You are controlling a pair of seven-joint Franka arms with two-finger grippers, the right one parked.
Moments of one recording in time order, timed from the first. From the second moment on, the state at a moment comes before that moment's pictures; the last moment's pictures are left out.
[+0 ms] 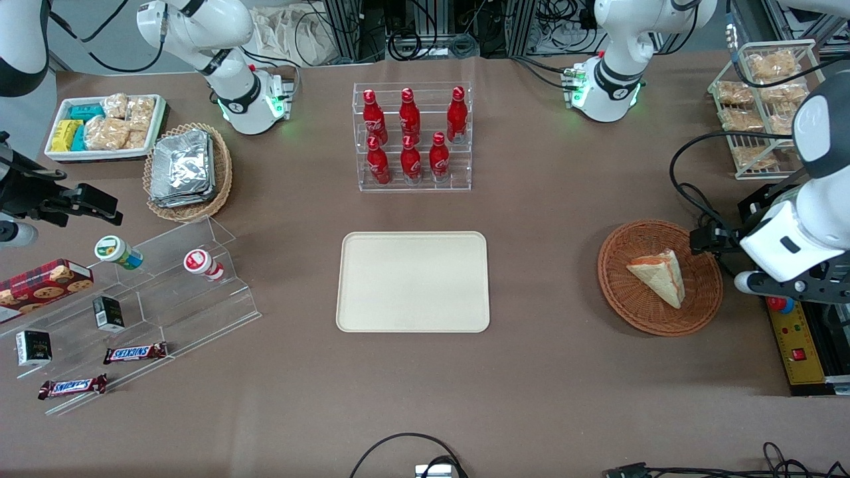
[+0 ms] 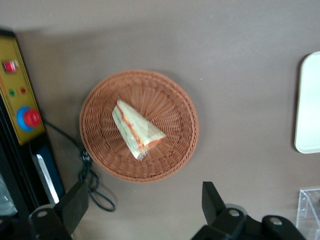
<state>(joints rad) -0.10 0.31 0.05 -1.38 0.03 1.52 0.03</state>
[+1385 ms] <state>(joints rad) -0.02 0.27 0.07 -2.13 -0.01 2.30 -0.49</state>
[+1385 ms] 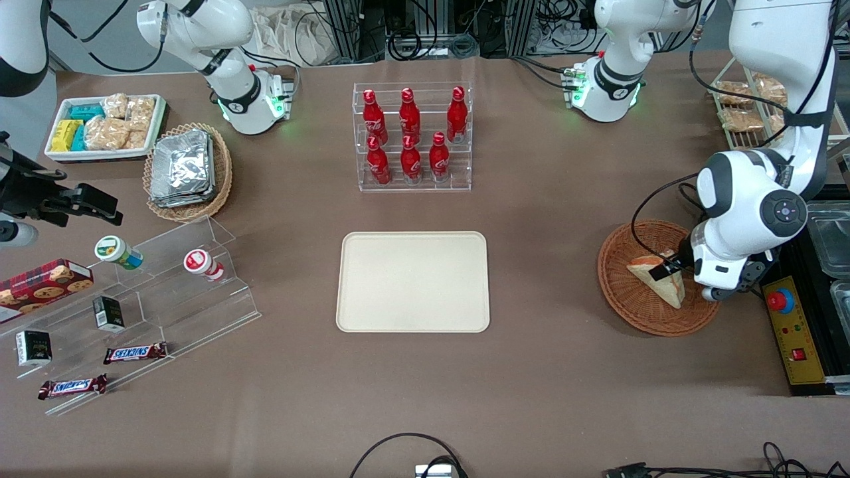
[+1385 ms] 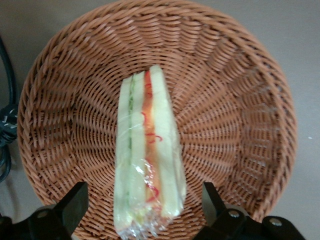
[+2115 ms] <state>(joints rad) -0.03 0.36 0.06 -2.10 -0.01 2.40 -0.81</state>
